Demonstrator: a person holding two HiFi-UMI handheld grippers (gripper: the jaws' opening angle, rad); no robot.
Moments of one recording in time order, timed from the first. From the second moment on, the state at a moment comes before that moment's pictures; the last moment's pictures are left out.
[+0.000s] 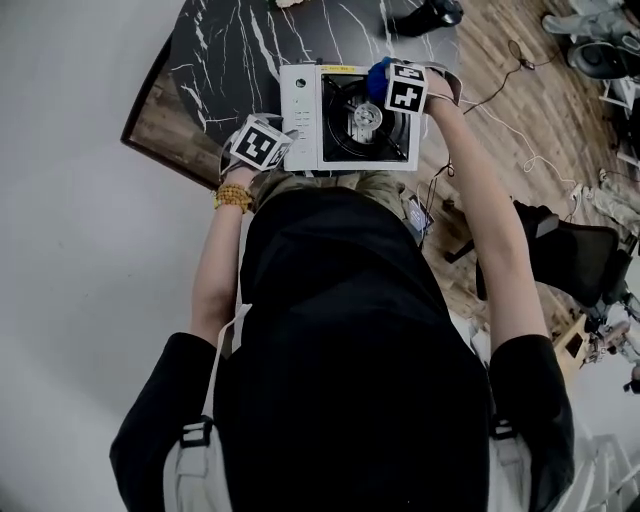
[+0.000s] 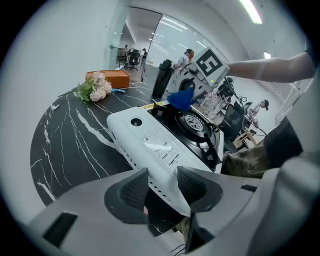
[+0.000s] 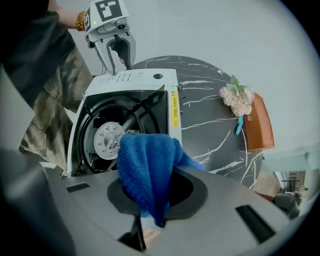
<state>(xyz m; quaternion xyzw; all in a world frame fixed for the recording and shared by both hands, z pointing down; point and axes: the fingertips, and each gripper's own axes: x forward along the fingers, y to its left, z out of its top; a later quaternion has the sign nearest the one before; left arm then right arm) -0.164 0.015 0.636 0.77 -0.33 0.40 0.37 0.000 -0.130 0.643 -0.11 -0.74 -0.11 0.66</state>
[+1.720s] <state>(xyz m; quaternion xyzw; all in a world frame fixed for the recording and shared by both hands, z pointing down) -0.120 -0.047 0.545 0.85 -0.20 0.28 0.40 -0.039 0.023 0.557 0.11 -0.93 0.00 0.36</state>
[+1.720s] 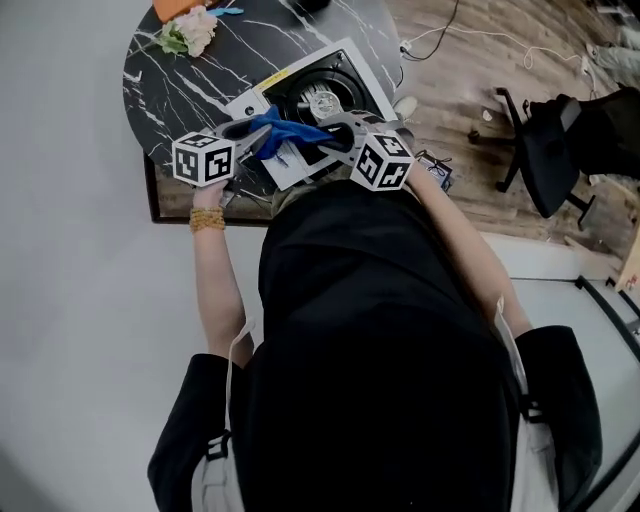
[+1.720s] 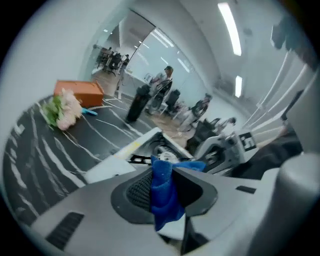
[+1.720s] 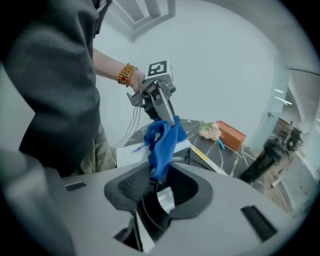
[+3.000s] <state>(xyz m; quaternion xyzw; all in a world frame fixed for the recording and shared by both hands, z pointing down) -0.138 -0.039 0.611 0.80 -0.25 0.53 0.14 0.149 -0.018 0.584 0.35 -0.86 0.19 0.33</state>
